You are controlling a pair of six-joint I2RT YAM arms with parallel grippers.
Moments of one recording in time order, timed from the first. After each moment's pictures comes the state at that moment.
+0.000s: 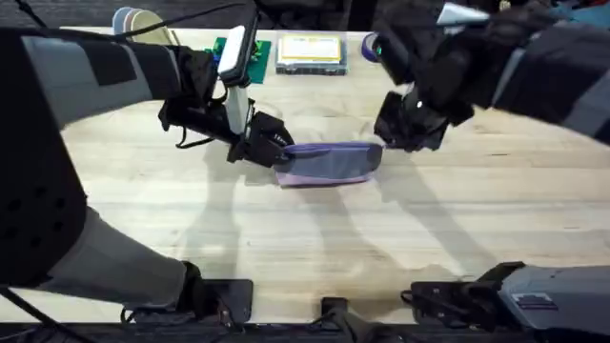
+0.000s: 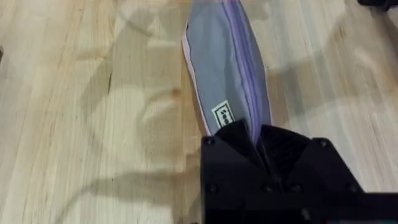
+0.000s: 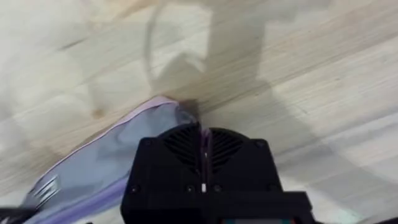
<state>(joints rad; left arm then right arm) -0.01 1.71 1.02 -0.96 1.02 1.59 0.52 1.53 1.17 -1.00 0.27 0.93</state>
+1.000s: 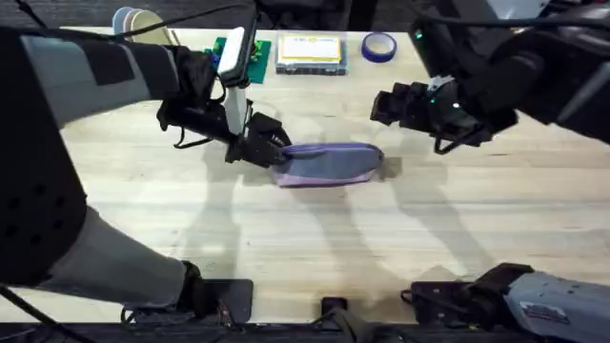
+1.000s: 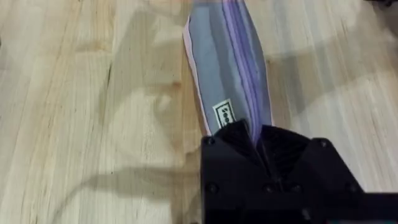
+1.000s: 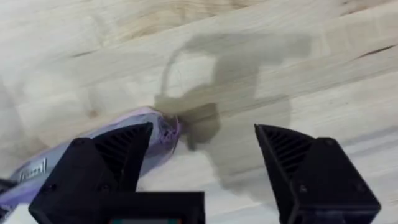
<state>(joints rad) 0.00 1.71 1.02 -0.96 1.00 1.59 0.49 1.36 1.13 -0.96 0.35 0.74</state>
